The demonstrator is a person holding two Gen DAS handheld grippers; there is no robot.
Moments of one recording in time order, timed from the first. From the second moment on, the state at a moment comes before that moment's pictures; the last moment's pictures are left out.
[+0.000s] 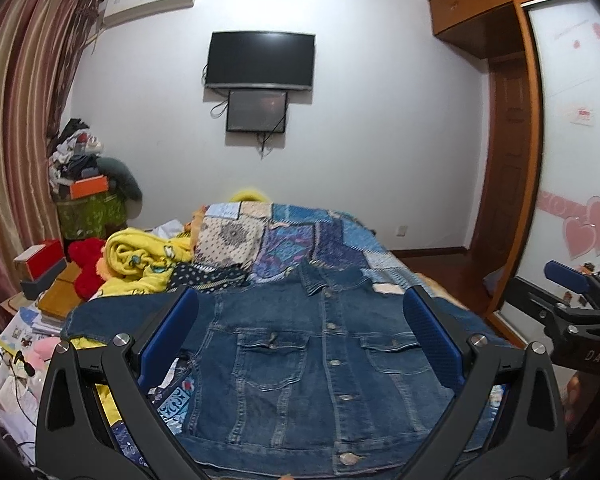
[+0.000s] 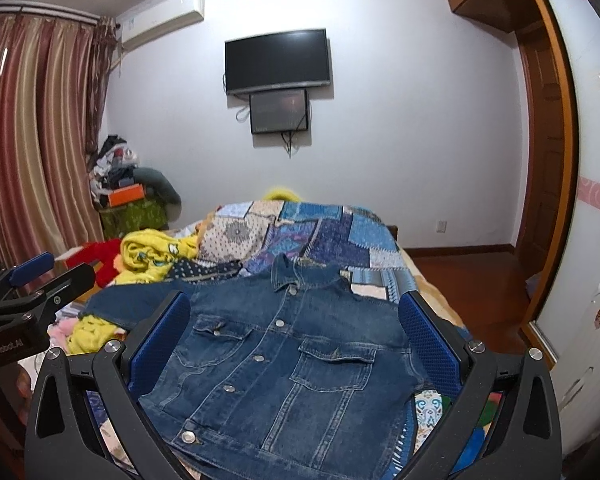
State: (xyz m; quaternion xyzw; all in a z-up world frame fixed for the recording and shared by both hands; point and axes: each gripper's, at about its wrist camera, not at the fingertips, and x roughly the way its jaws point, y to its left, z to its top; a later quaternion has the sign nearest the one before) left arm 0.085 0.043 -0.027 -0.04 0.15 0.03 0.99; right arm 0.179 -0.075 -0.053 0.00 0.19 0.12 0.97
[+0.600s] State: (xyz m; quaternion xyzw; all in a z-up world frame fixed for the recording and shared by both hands) left arm 0.197 0.237 -0.149 -0.15 0.29 0.17 0.93; right arm 0.288 -0.041 -0.129 -0.03 0.34 0.10 0.94
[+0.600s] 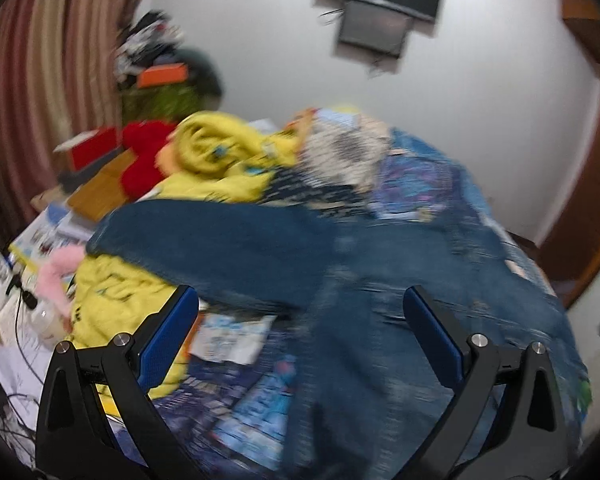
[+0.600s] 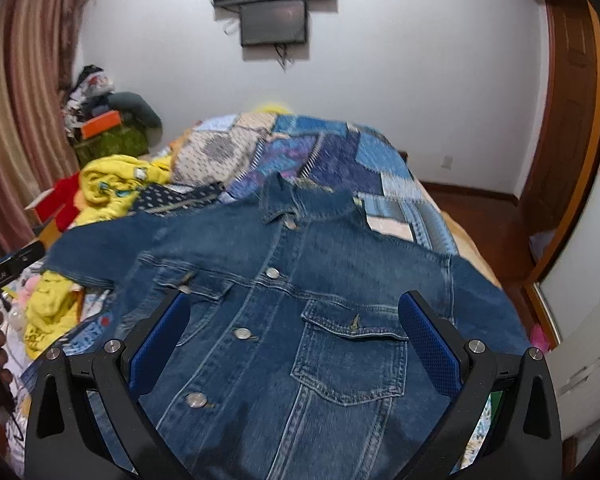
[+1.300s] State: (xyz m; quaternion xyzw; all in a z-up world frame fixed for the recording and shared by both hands) left arm 0.262 0.410 -0.288 -0.37 0.39 0.14 0.83; right arm 0.359 -0.015 -0.188 -0.10 0.44 0.04 0.89
